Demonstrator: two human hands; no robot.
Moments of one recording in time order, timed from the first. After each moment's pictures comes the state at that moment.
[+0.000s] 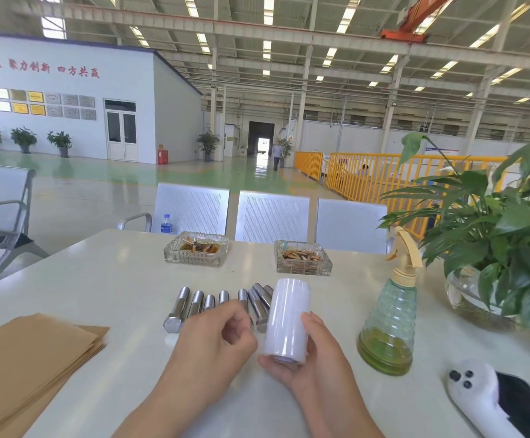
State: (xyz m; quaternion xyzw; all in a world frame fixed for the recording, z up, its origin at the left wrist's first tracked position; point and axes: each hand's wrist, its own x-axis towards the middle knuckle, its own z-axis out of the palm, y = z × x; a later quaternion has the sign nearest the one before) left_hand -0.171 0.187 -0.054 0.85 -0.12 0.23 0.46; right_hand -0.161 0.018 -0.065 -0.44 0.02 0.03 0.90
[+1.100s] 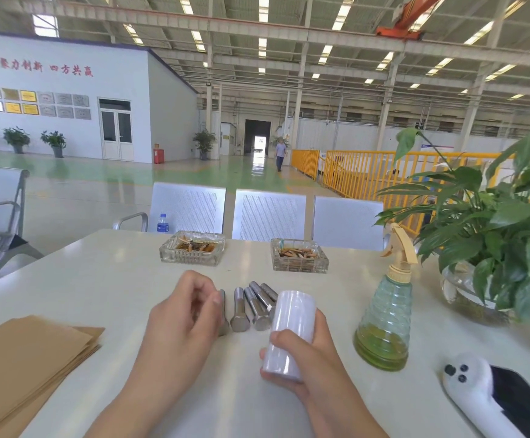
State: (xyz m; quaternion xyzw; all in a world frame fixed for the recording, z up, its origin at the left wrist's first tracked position) left_hand -0.170 0.206 -0.047 0.79 -0.12 0.32 0.51; right_hand -0.166 0.012 -0.069 -0.60 -0.06 0.01 0.80
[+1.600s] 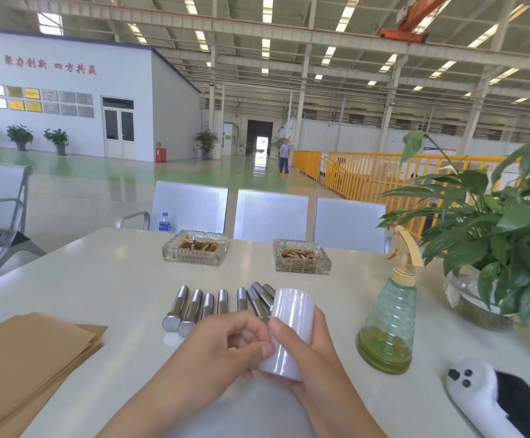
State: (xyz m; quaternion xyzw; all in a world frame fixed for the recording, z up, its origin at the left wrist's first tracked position) left_hand -0.171 0.190 -0.050 0.77 -0.21 0.04 0.60; right_hand -0.163 0.018 -0.070 -0.57 -0.08 -0.01 0.82
